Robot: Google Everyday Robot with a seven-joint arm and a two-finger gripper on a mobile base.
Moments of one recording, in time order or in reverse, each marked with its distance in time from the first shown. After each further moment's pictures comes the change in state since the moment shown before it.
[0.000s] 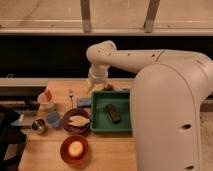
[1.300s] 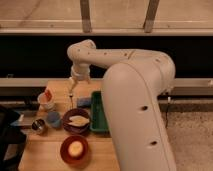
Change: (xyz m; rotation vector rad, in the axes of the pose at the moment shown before) arm -0.085 0.086 0.044 -0.066 -0.034 -0.155
